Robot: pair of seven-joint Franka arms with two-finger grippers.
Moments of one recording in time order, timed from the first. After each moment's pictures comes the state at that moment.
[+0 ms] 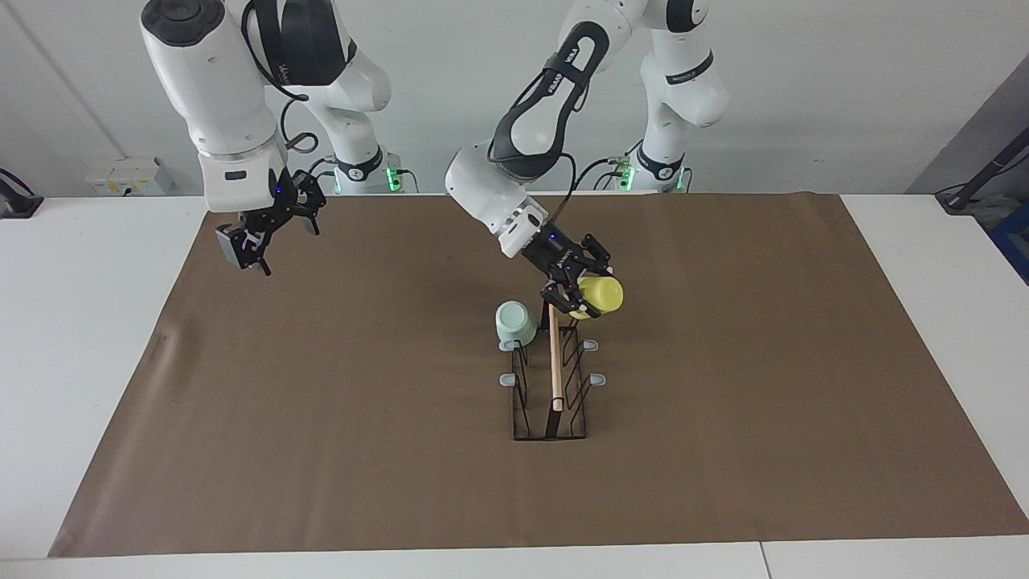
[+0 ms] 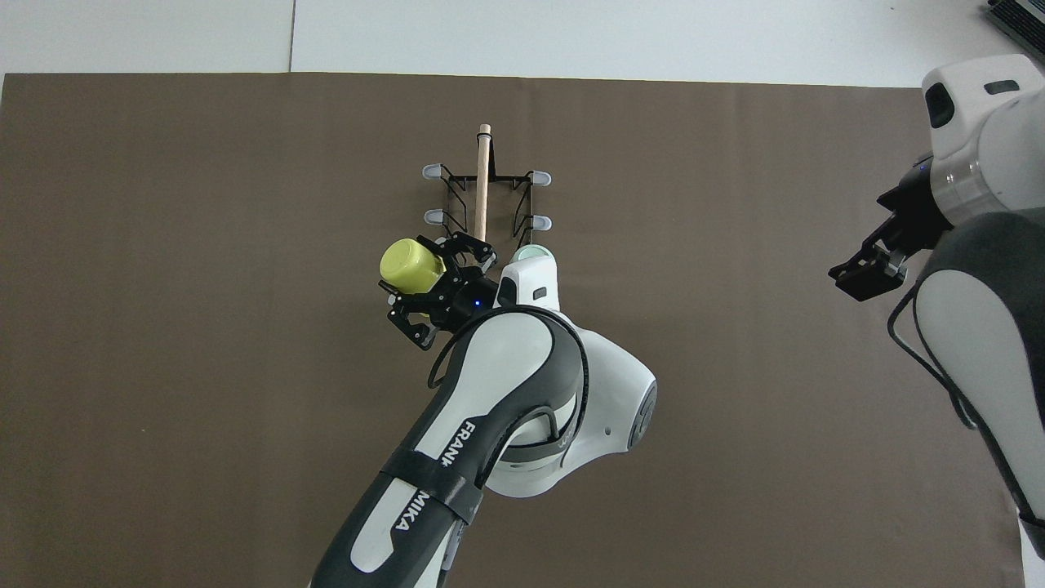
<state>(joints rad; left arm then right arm) -1.19 0.41 0.39 -1.73 0.95 1.76 -2.00 -0.26 0.11 0.41 -1.51 -0.09 1.61 -0.69</state>
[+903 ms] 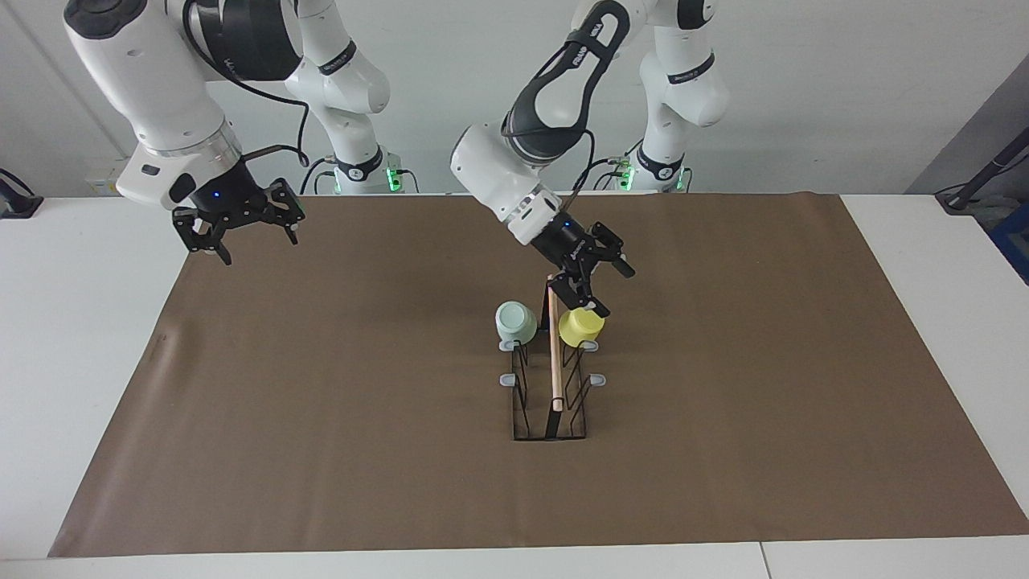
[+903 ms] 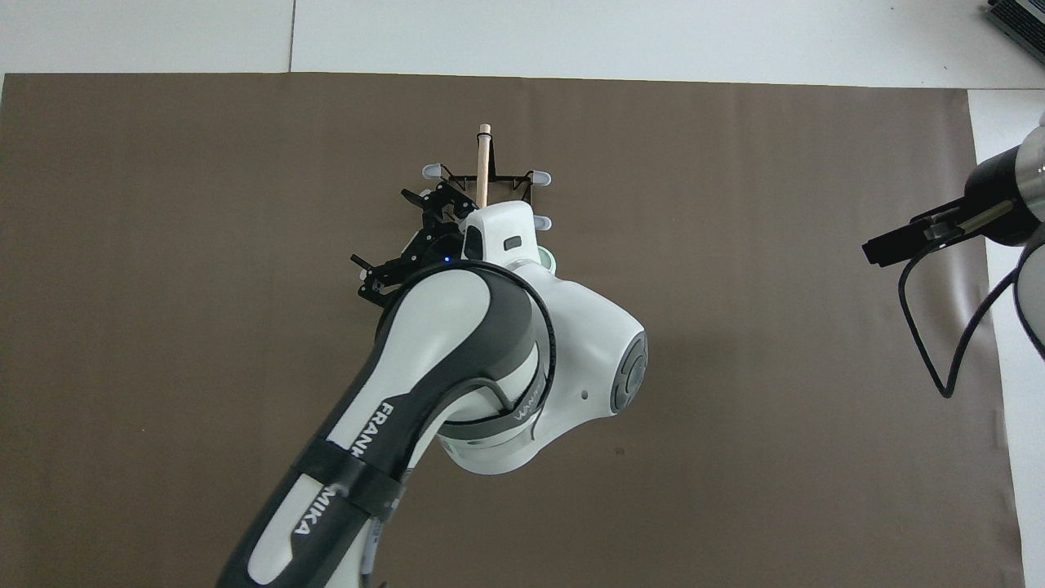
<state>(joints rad) -1.12 0.35 0.42 -1.62 0.89 1.77 -1.90 -0.36 0.10 0.41 -1.51 -0.03 1.61 -0.31</state>
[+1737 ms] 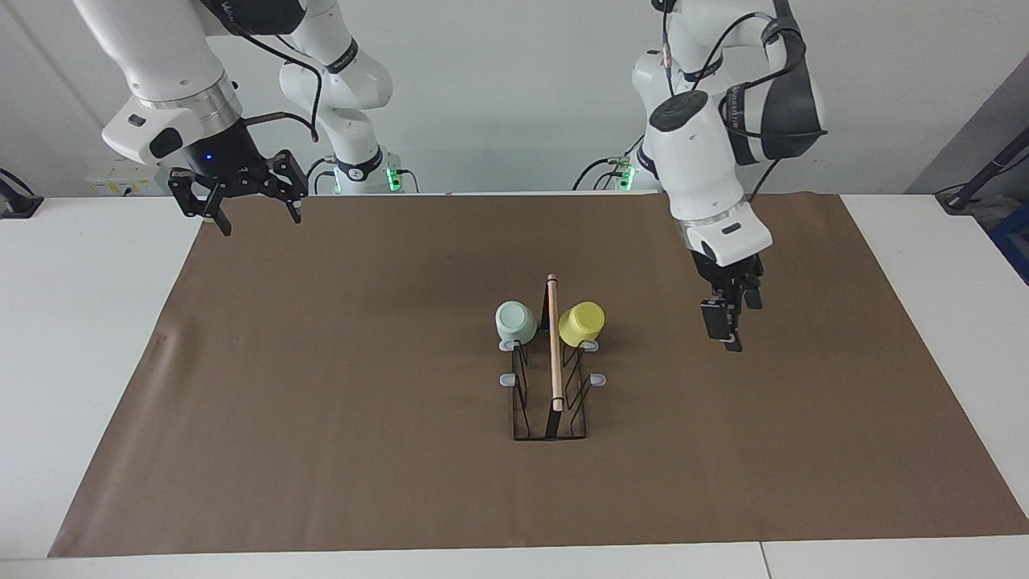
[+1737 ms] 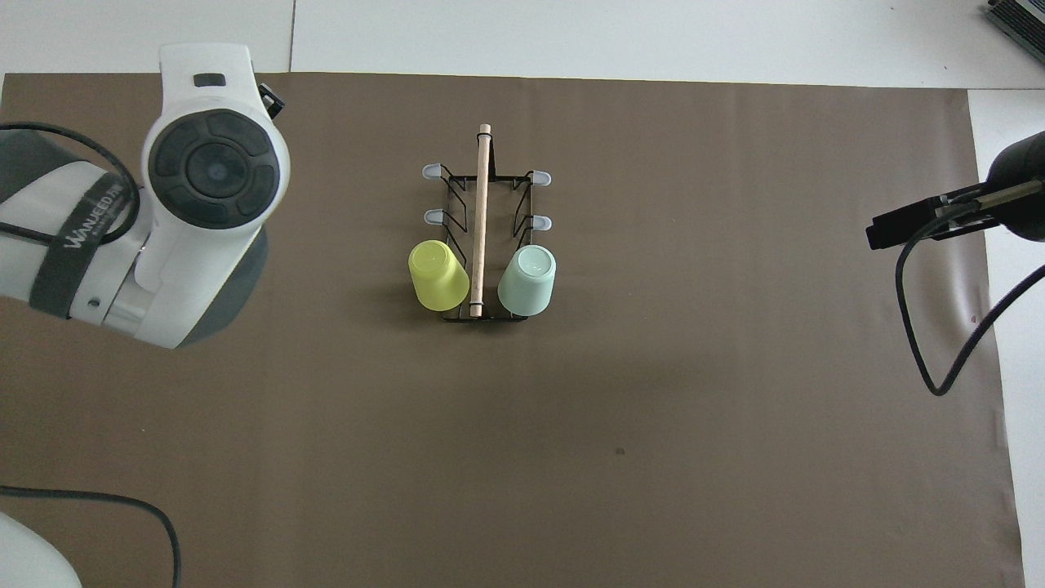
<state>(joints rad) -0.69 0.23 0.42 -1.64 0.47 2.14 -1.36 -0.04 0.09 0.11 -1.39 0.01 1.52 -0.12</state>
